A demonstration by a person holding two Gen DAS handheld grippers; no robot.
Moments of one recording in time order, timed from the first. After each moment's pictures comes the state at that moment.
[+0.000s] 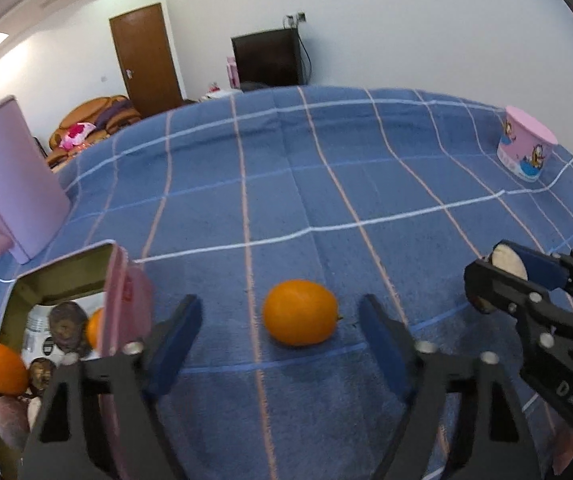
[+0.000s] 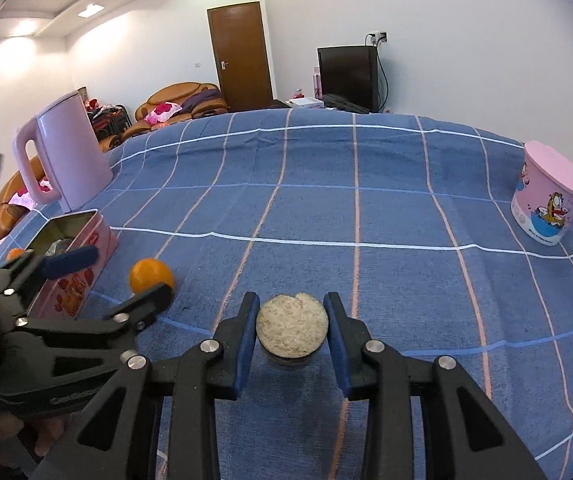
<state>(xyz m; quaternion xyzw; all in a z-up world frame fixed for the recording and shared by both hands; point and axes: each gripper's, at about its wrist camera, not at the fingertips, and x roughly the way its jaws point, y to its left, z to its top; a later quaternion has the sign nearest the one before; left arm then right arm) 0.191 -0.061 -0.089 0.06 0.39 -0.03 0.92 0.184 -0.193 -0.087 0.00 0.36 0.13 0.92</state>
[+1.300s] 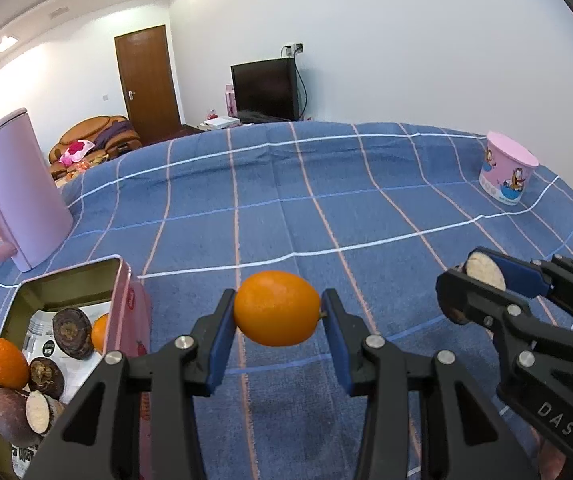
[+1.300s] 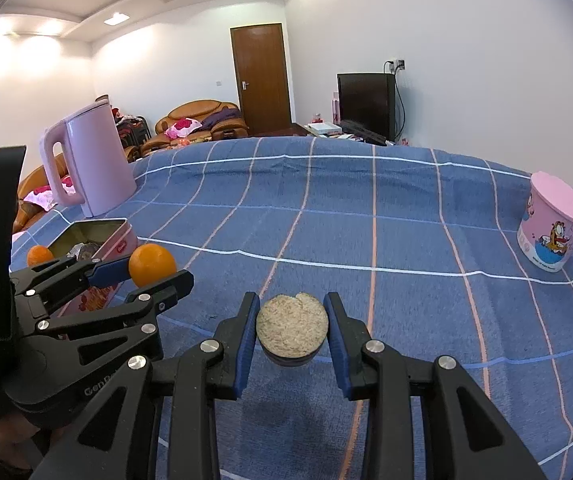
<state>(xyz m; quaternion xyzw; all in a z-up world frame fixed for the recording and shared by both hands) 0.167 -0.062 -0.072 0.04 0.33 -0.04 0.94 0.161 -0.197 -0.075 -0.01 0.31 0.17 0.94</state>
